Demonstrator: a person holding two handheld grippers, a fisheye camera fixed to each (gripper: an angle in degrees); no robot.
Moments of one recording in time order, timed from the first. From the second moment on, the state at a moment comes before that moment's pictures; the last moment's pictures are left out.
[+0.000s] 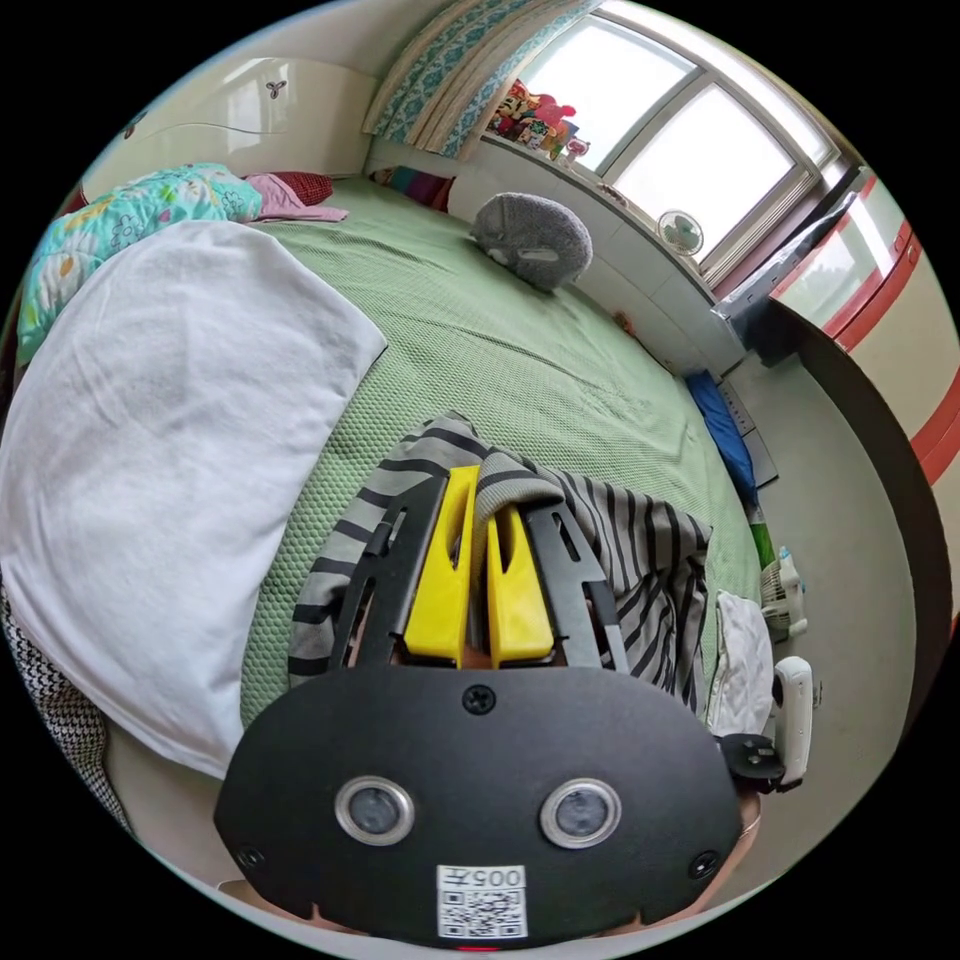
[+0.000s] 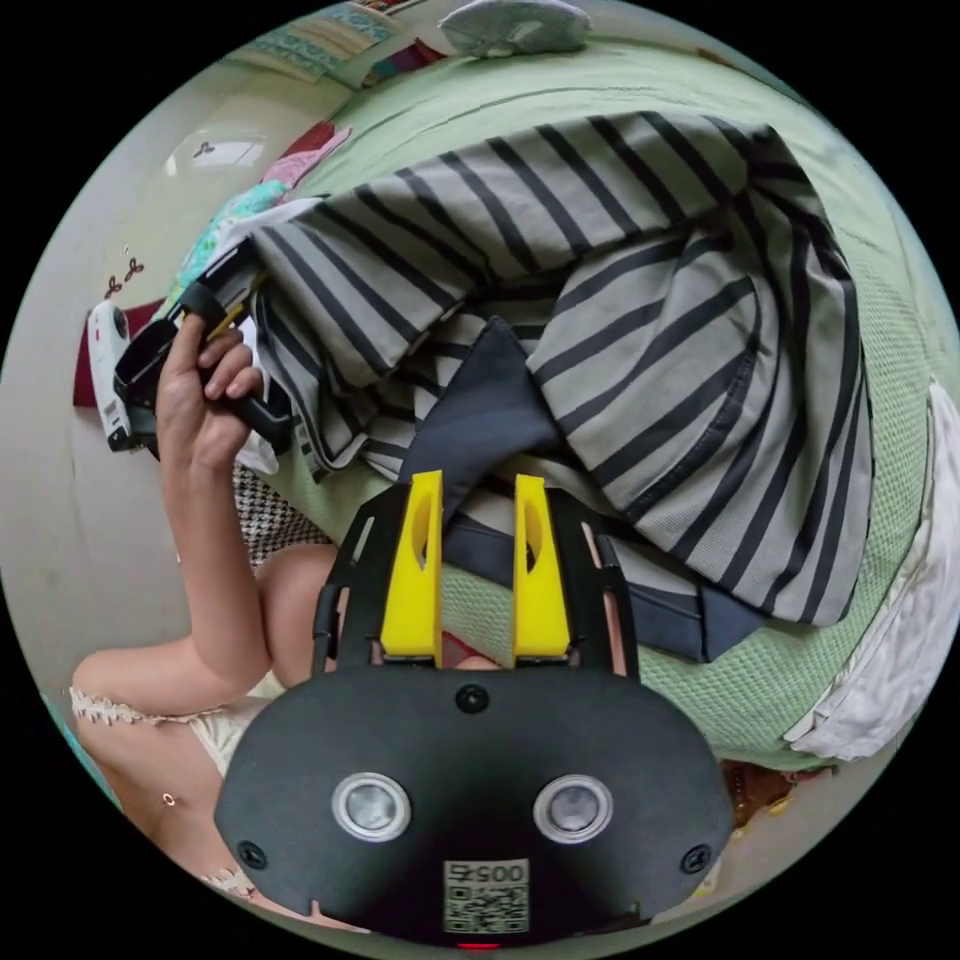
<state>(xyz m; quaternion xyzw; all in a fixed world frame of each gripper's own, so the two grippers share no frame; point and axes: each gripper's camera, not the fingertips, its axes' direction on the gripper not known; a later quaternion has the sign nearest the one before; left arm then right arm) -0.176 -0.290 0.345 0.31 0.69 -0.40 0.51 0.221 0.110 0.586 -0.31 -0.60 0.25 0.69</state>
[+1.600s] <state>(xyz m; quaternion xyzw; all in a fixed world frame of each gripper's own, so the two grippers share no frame) -0.246 -0.137 0.334 0.38 0.58 -0.30 0.66 0.174 0.040 0.335 -0.44 -0.15 -0.06 0.88</state>
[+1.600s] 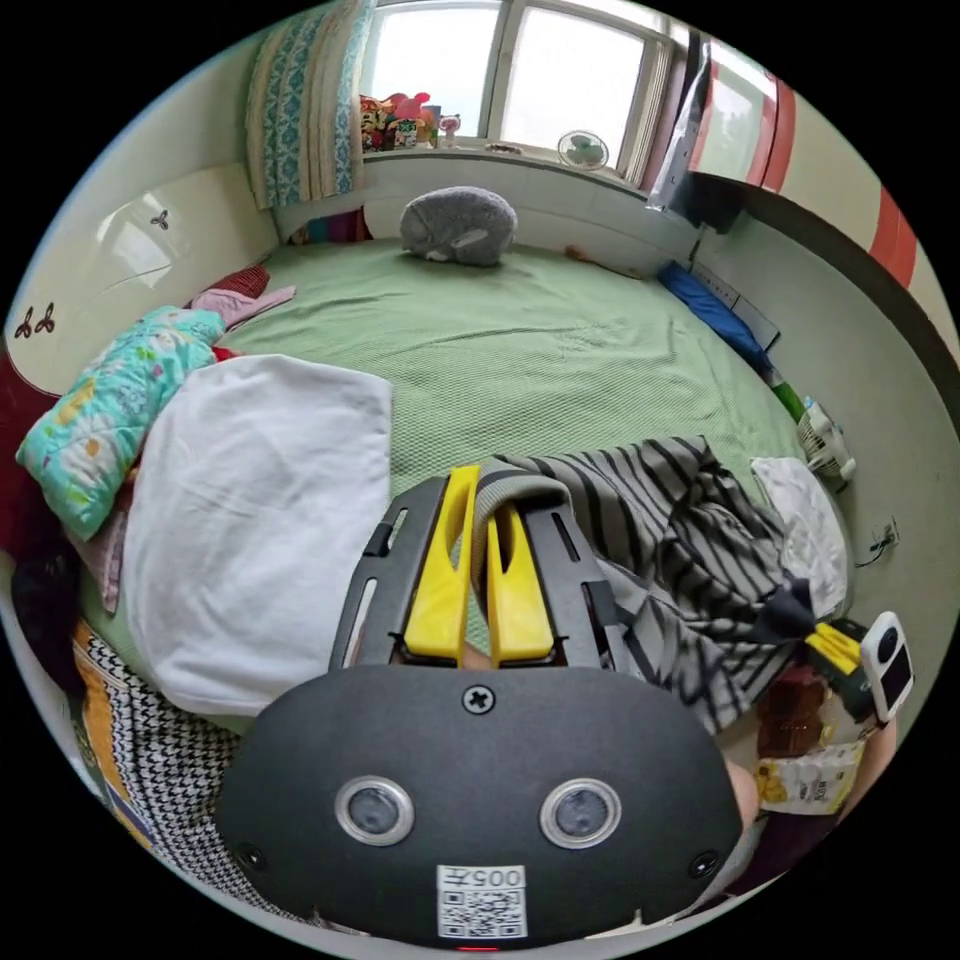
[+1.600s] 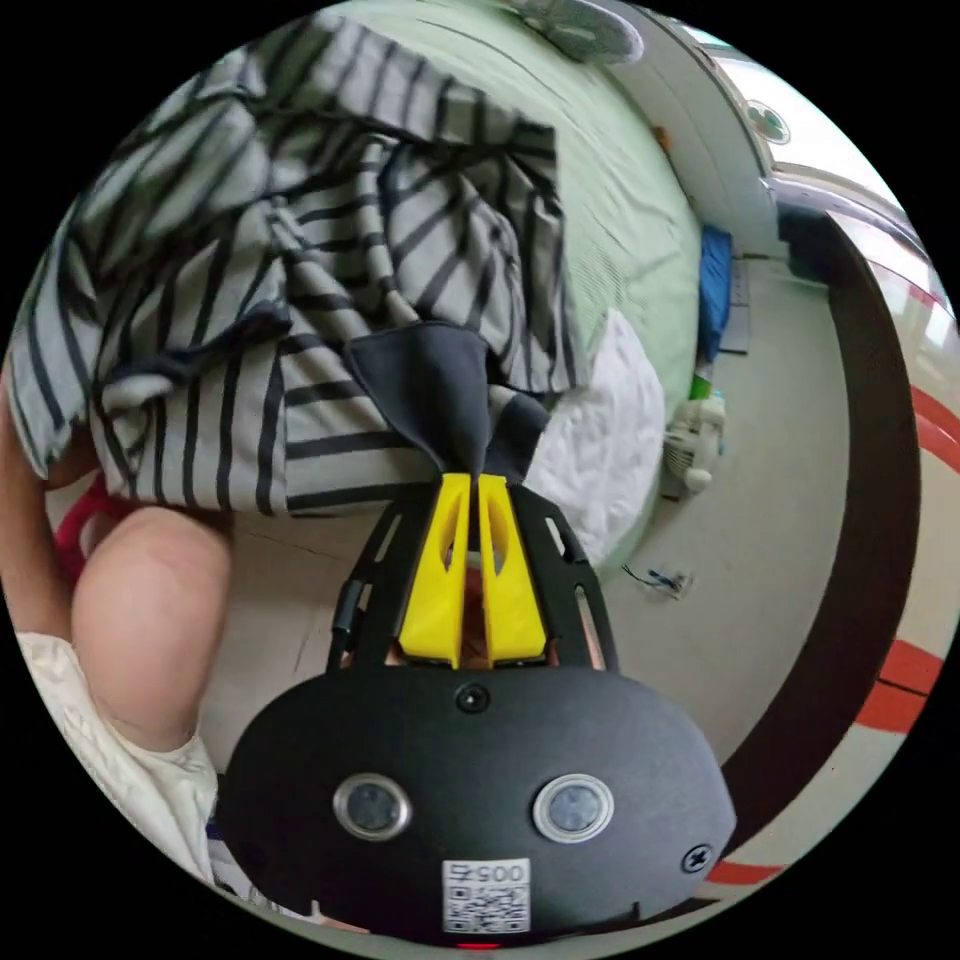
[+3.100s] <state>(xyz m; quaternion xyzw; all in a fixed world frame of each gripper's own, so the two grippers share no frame) -0.282 -0.116 0.422 0.39 0.69 -0.14 0.60 0.219 0.077 0.457 -0.47 -0.16 0.13 0.86</state>
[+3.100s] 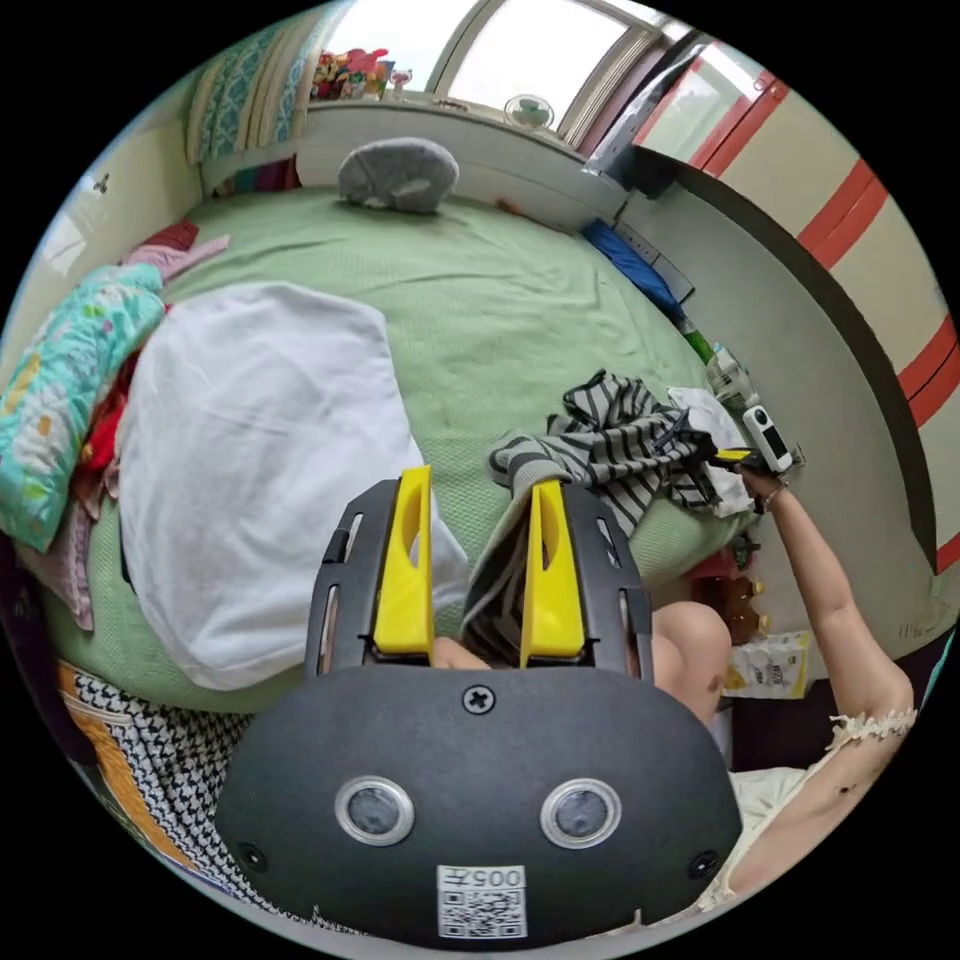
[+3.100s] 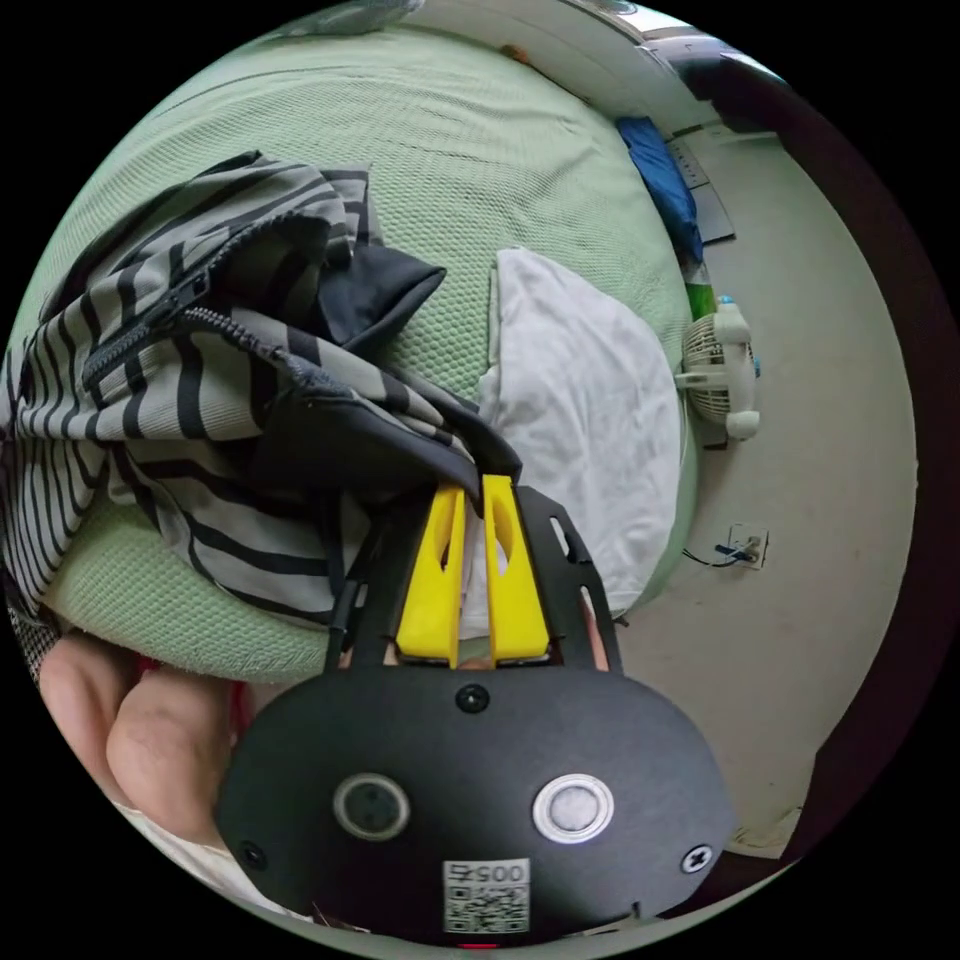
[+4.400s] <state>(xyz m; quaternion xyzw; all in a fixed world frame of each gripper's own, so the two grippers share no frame) -0.245 -0.418 -0.011 0.49 0.58 0.09 0.65 0.219 0.154 0.425 -0.40 -0.34 0.21 0.83</state>
